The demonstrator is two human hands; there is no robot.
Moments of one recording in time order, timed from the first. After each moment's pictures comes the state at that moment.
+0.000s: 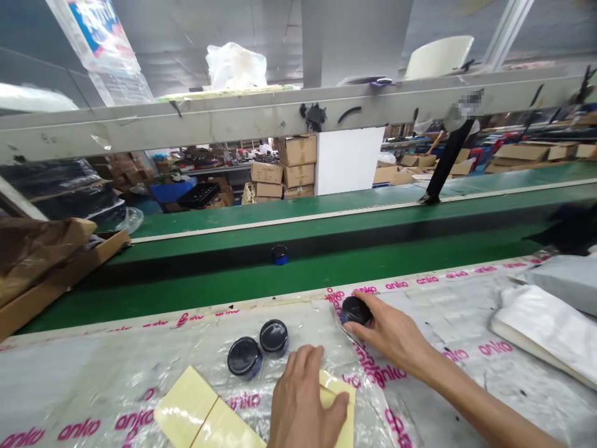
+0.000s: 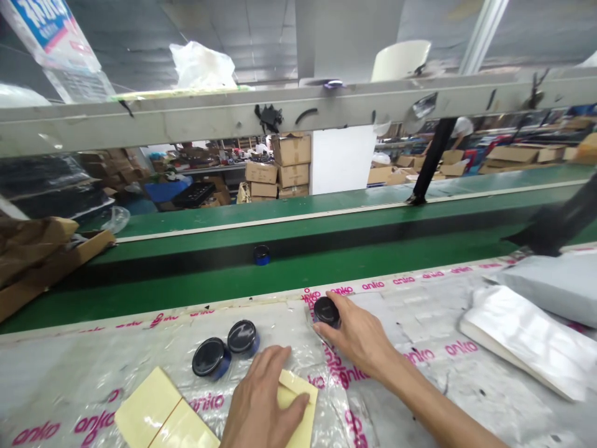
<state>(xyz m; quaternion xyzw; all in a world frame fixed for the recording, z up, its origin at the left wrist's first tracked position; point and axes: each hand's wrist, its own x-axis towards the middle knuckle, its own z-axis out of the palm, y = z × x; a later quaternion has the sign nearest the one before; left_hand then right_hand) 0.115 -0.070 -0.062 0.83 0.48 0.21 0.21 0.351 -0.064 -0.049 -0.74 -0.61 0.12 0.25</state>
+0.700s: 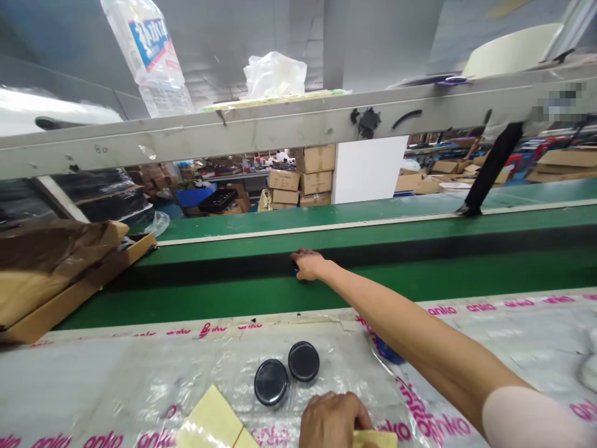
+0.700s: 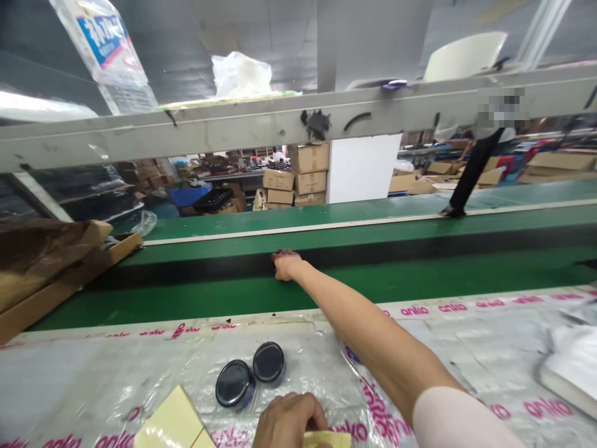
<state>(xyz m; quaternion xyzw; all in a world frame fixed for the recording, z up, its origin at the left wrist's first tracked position) 0.099 -0.036 -0.082 0.80 0.45 0.09 0.40 0.238 0.199 0.001 -0.61 -0.79 0.06 0.04</state>
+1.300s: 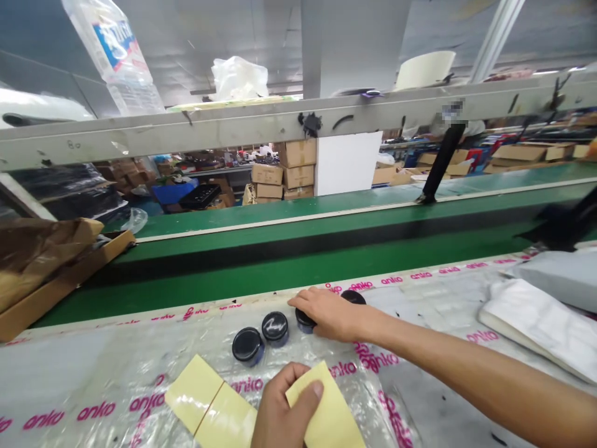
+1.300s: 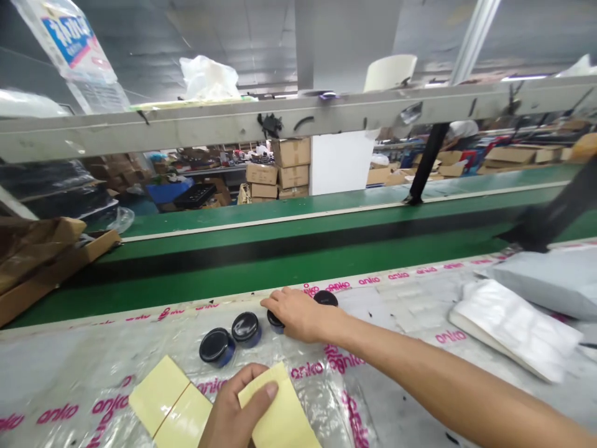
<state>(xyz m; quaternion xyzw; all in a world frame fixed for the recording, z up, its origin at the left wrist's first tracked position) 0.087 -0.096 -0.026 0.46 0.46 0.32 0.69 0.276 -0.010 0.009 -0.47 -0.88 0.07 0.04</state>
